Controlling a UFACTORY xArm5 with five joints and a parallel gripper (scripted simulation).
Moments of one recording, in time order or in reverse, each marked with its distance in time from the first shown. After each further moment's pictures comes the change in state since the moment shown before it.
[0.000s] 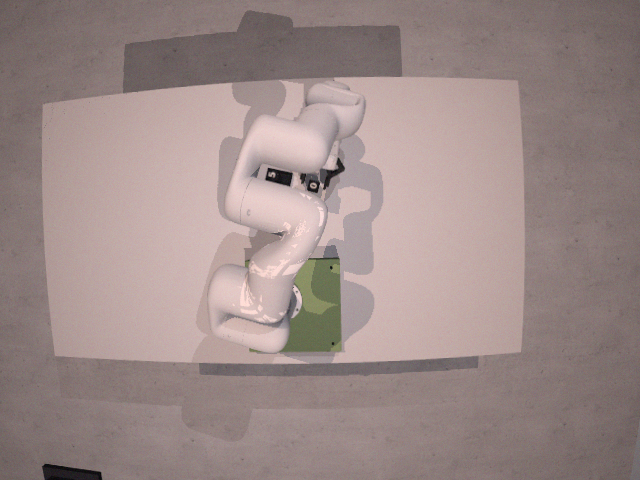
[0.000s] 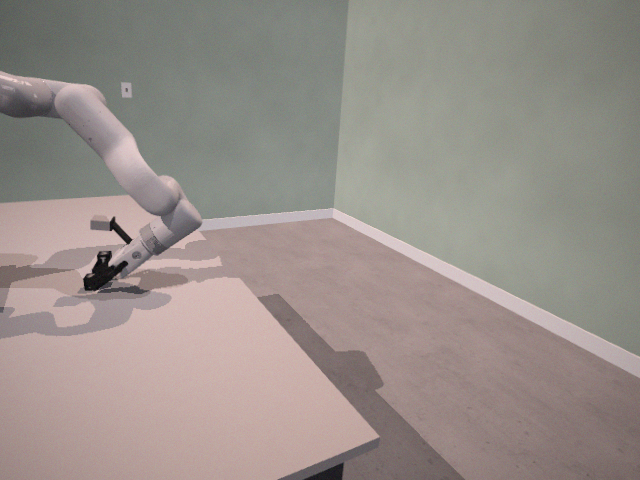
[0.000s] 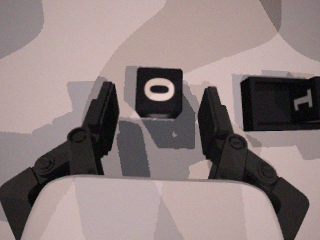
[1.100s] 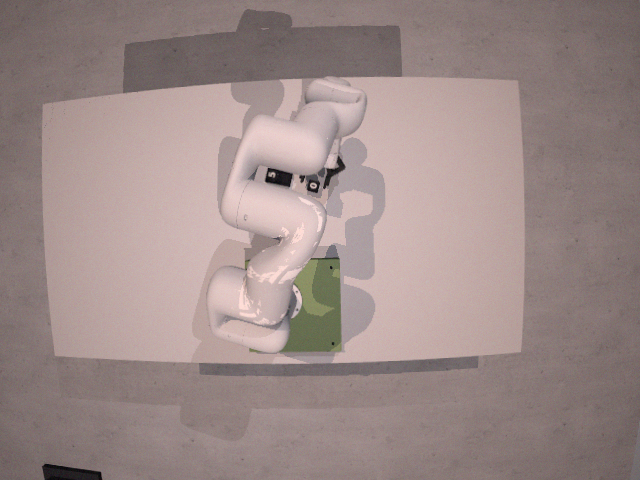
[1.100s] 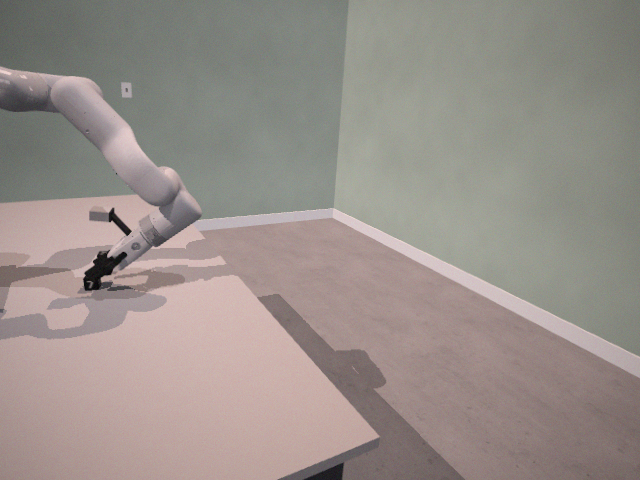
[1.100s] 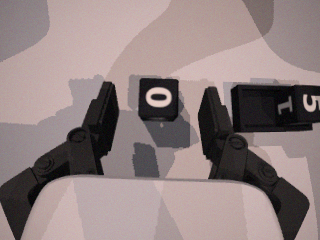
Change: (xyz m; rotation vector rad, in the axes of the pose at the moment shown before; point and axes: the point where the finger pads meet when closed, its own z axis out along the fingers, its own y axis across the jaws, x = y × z) arm 0.018 0.000 -0.012 0.000 0.001 0.000
